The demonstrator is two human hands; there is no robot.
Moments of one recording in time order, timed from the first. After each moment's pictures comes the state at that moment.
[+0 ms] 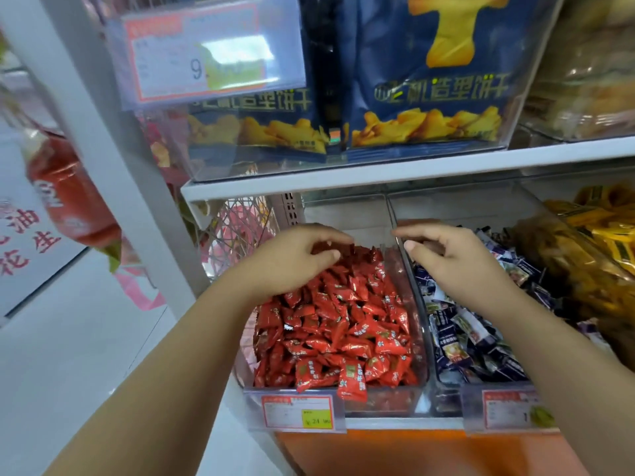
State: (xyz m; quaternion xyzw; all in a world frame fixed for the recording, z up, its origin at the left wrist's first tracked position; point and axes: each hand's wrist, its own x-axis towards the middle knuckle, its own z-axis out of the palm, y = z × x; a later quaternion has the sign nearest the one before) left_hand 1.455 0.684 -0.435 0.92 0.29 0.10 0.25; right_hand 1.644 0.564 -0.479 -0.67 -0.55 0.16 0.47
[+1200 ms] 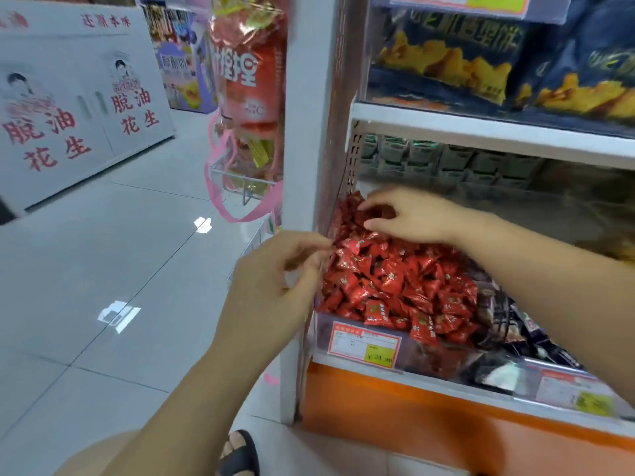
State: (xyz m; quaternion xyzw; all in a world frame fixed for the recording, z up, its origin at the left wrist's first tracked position) left_hand 1.324 0.604 -0.490 0.73 0.36 0.50 0.29; right_hand 1.556 0.666 -0.449 -0.65 -0.76 0.07 0.07
